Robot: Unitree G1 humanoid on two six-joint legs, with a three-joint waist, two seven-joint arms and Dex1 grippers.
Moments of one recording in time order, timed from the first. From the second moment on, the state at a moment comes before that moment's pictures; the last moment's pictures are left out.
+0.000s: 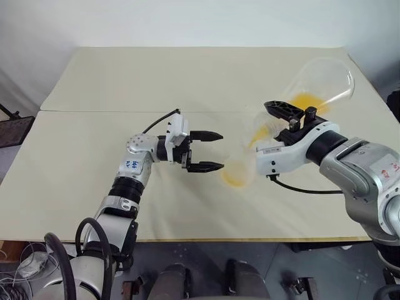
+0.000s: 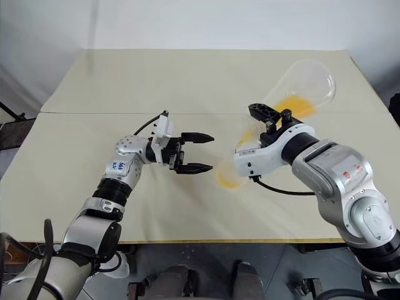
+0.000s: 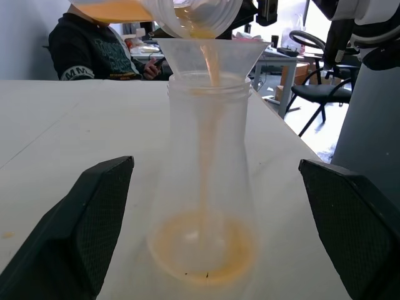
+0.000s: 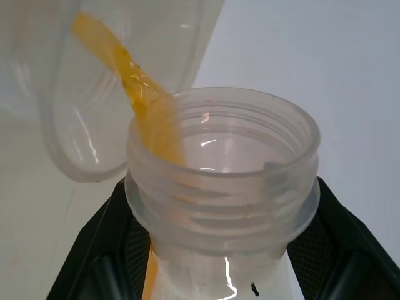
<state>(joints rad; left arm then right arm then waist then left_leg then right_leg) -0.89 0.25 -0.06 0.69 -0.33 -0.07 -1.37 -0.49 -0.89 0.13 -0.64 -0.84 0.13 0.84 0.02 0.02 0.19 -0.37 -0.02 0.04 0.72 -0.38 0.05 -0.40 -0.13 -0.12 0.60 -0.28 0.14</state>
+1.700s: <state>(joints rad) -0.89 0.28 -0.05 0.68 -0.33 -0.06 -1.36 -0.51 -0.91 0.06 -0.55 -0.85 -0.07 0.80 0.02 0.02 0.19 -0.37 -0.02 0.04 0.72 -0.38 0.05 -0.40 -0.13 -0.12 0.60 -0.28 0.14</state>
